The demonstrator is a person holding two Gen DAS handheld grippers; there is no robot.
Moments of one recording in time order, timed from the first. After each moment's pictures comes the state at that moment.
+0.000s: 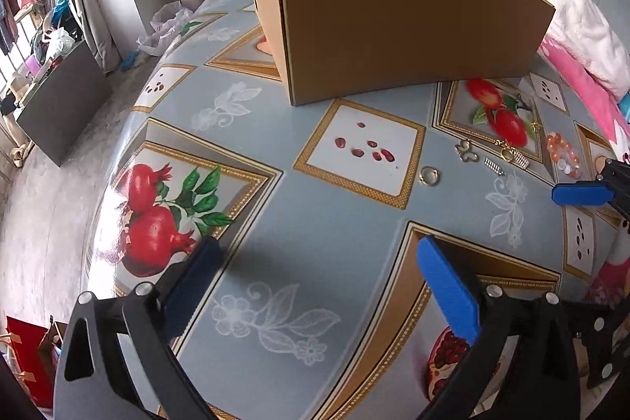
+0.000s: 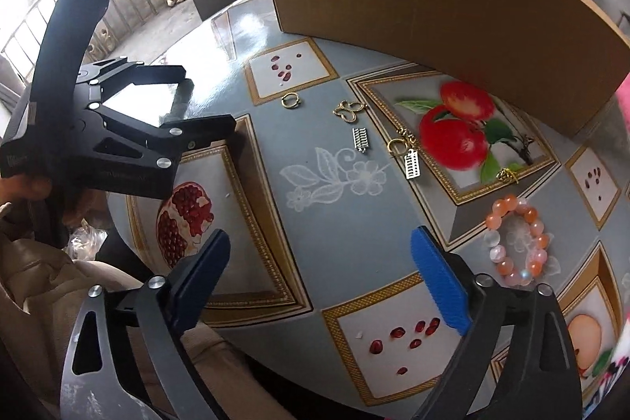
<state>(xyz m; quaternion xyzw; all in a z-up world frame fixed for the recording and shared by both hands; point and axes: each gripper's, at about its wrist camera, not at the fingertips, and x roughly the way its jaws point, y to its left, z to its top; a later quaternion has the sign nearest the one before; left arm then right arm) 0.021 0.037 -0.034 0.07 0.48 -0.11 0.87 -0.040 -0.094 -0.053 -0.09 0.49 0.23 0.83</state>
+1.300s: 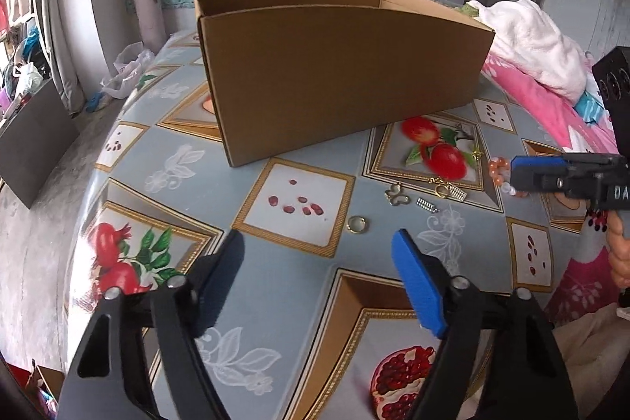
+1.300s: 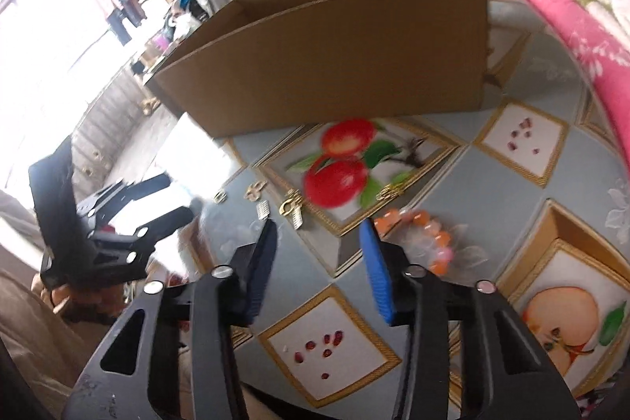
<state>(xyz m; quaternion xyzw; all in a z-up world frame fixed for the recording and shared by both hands) 0.015 0.019 -0.011 0.06 0.41 -0.20 0.89 -0.030 -0.205 -0.027 0.10 0.45 0.19 0.87</state>
